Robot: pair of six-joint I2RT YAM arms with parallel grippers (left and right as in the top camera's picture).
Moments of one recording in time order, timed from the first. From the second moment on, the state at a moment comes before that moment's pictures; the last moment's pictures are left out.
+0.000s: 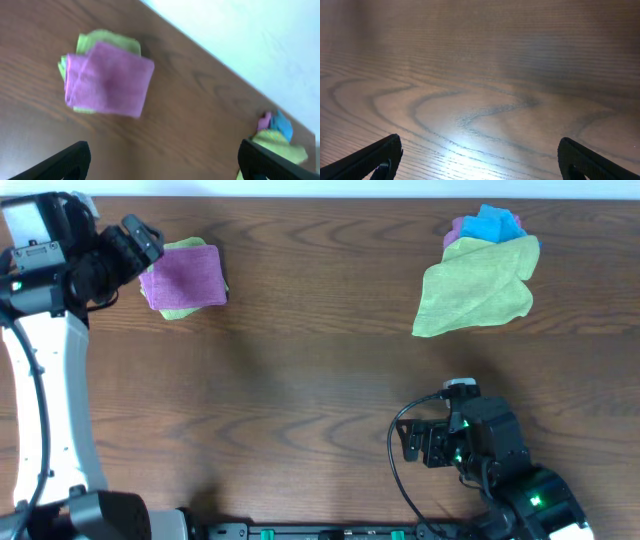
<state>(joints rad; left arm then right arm) 0.25 1.55 1.61 -0.89 0.38 -0.43 0.40 0.67 0.57 -0.80 -0.09 0.40</state>
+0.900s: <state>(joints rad) 0.04 0.33 0.62 -0.87 0.08 -0.06 0.40 0.67 0.57 -0.80 -0.09 0.40</state>
